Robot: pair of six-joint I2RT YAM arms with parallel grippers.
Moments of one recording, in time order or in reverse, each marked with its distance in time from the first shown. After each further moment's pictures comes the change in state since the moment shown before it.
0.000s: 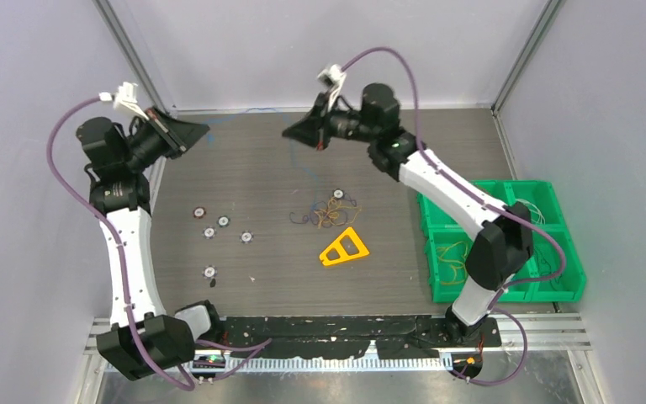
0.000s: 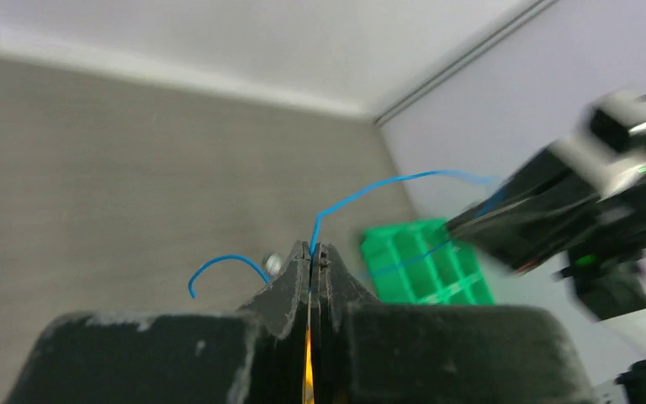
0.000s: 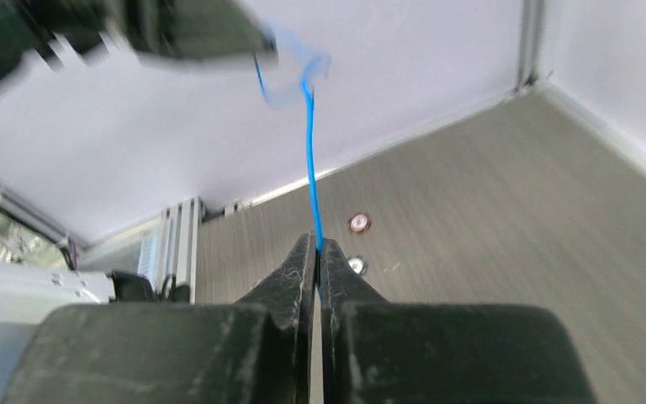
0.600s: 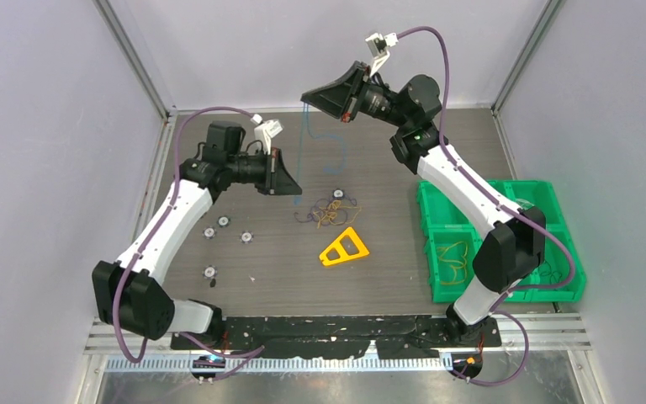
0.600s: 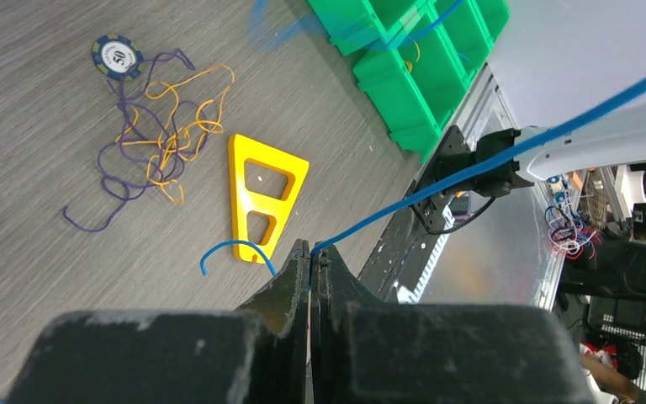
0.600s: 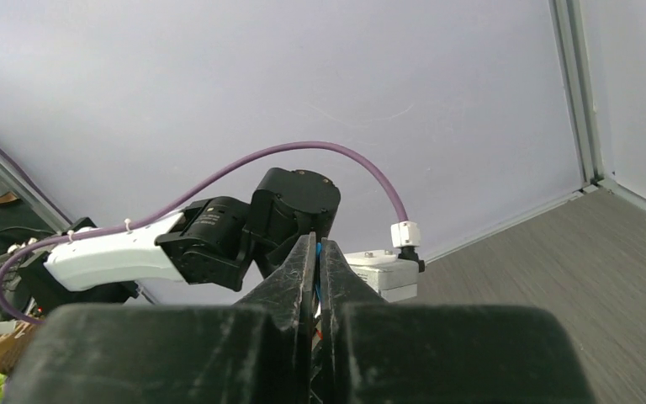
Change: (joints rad) left arm -0.635 0.224 -0.050 -0.436 -0.065 0.492; right arm -0.161 -0.071 -0.009 0.430 -0.083 0.538
